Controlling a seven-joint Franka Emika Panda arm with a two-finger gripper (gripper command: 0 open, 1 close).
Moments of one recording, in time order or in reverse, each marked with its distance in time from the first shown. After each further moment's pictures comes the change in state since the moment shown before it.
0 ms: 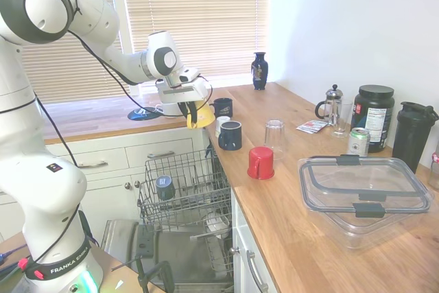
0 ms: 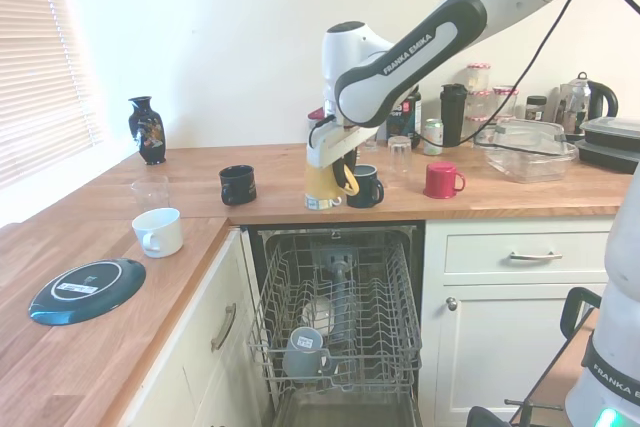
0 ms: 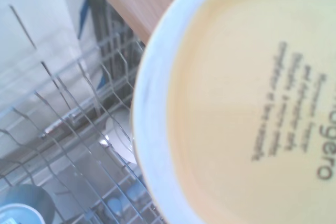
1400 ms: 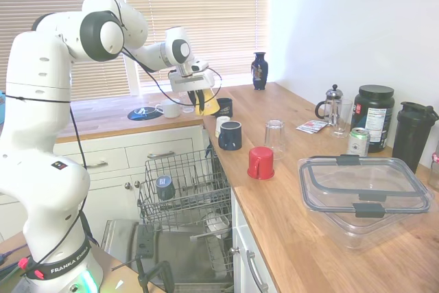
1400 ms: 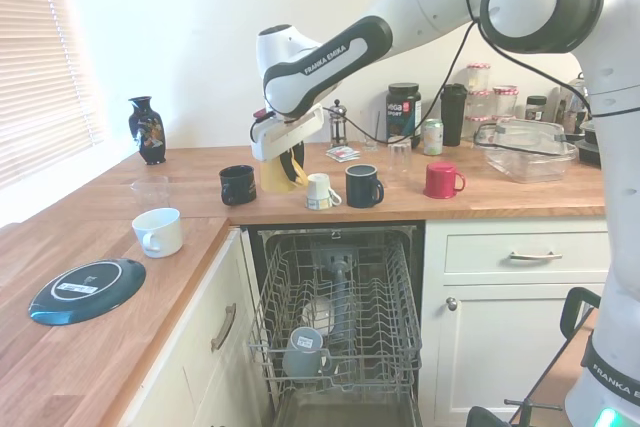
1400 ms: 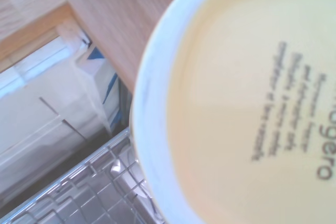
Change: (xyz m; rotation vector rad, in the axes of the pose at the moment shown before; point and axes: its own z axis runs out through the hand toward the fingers) arm 0.071 -0.114 0.031 -0.043 -0.046 -0.024
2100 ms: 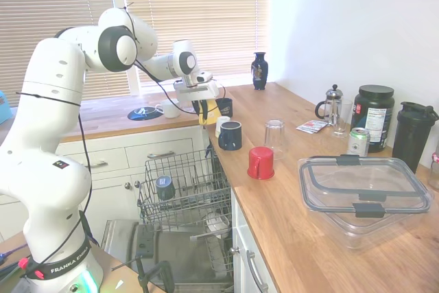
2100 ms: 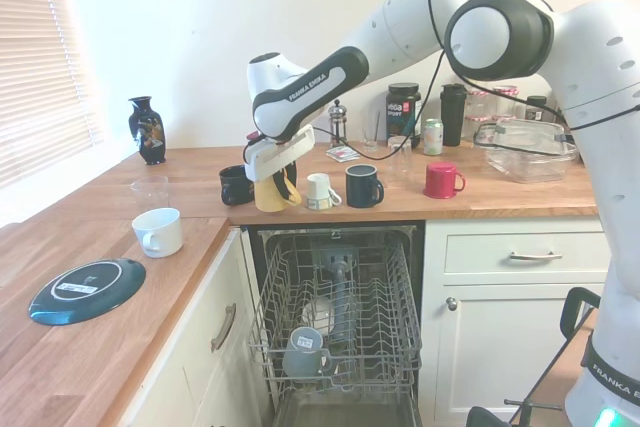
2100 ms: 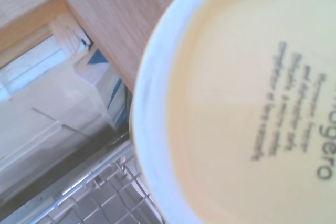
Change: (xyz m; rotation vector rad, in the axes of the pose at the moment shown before) arm 0.008 -0.026 0.055 -0.015 -0.036 -0.007
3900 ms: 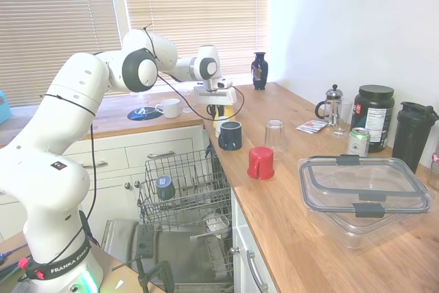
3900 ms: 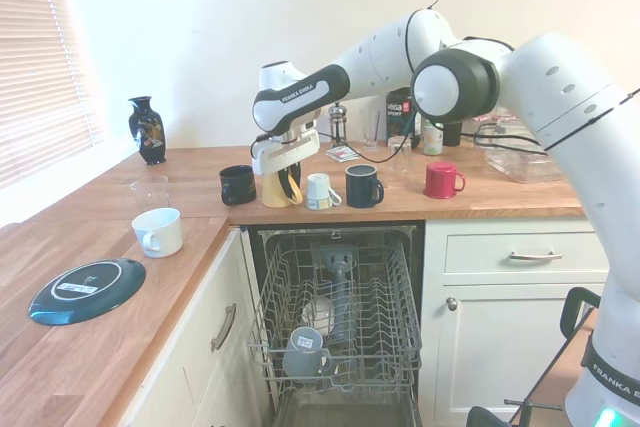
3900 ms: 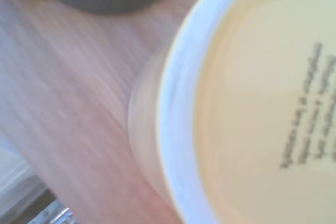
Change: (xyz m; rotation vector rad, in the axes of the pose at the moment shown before) arm 0.079 0.013 0.040 0.010 -0.099 0.080
